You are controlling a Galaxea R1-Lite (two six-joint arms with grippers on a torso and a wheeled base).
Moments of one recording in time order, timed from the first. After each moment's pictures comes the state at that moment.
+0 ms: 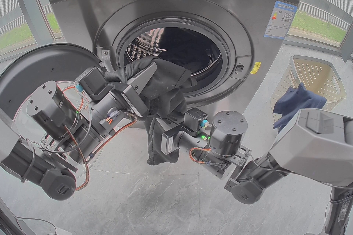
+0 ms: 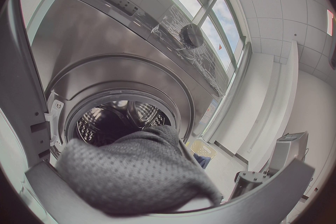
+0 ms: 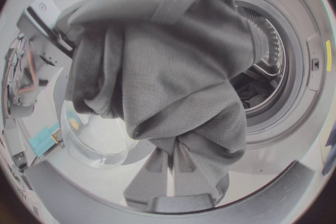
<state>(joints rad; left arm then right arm) -0.59 1.78 -0.62 -1.54 -0.10 -0.27 0.83 2.24 -1.00 -1.34 -0.08 0.08</state>
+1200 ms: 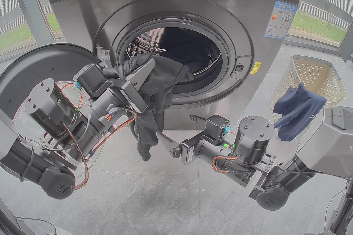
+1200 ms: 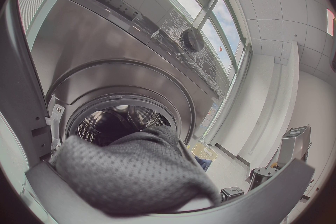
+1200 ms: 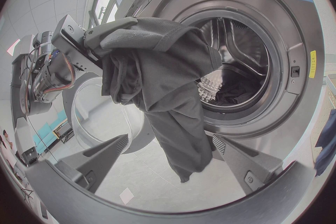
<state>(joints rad) -0.59 1.77 -0.63 -1.54 -0.08 -0.27 0.82 2.09 -0.76 -1.37 -0.08 0.08</state>
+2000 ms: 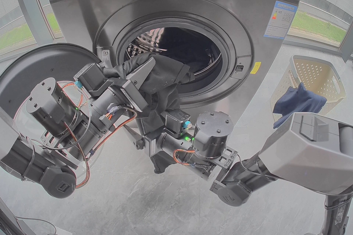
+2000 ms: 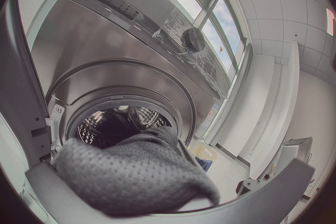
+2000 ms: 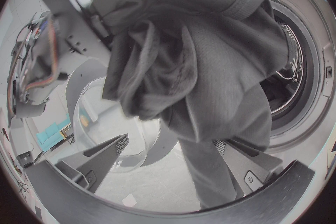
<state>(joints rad) -0.59 1.78 -0.64 -1.54 -0.08 -0.27 0.89 2.27 -1.11 -1.29 -0.05 0.05</state>
